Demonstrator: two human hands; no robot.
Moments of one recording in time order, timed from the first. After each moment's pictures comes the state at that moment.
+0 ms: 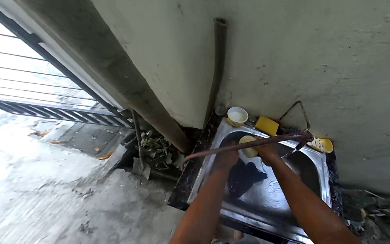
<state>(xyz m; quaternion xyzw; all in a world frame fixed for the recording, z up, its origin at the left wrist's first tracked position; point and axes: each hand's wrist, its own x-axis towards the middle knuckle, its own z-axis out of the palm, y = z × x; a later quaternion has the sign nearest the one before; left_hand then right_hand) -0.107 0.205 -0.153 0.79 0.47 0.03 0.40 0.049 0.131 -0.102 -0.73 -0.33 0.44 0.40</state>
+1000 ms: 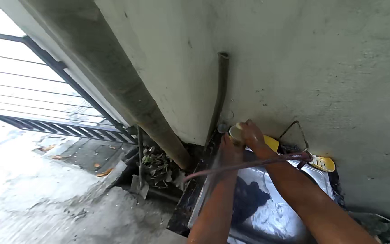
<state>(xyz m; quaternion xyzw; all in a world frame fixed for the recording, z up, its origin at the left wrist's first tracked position) -0.065 0.251 -0.125 0.67 0.56 0.34 0.35 0.038 0.259 -0.048 -0.79 -0.59 0.07 0.11</state>
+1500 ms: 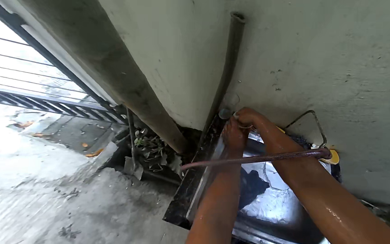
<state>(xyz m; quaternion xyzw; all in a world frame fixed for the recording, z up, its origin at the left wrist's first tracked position) -0.040 0.271 -0.145 0.70 0.59 0.30 0.27 0.054 0.333 -0.065 -0.76 -0.56 0.34 -0.04</state>
